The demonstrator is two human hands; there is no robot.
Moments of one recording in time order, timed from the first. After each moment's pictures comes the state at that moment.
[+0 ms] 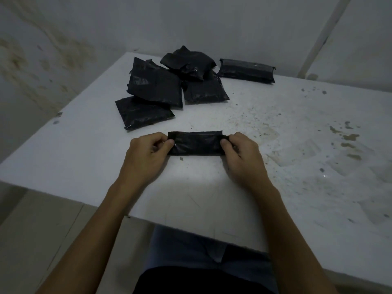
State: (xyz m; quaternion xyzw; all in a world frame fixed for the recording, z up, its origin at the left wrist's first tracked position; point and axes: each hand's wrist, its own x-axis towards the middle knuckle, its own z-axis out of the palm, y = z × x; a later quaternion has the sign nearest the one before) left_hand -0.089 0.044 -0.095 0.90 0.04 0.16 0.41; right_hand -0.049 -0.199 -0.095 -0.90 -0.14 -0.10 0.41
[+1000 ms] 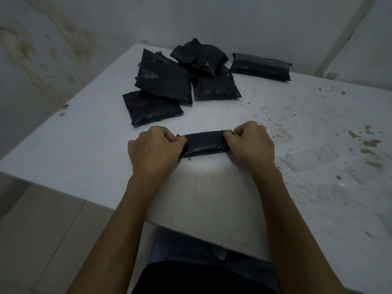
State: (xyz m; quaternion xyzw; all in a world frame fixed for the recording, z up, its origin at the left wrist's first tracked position) left_hand -0.080 0.018 -0.068 0.92 0.23 0.11 0.30; right_hand -0.014 -0.174 -0.074 -0.96 -0.03 -0.05 0.29
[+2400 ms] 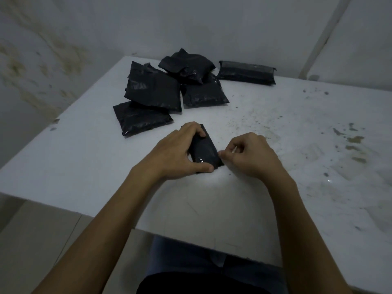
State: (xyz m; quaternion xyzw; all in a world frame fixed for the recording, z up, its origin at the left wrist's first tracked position) left_hand -0.049 0.008 -0.072 0.95 -0.15 -0.01 0.28; right_hand -0.029 -0.213 -0.061 -0.95 -0.08 0.05 0.30
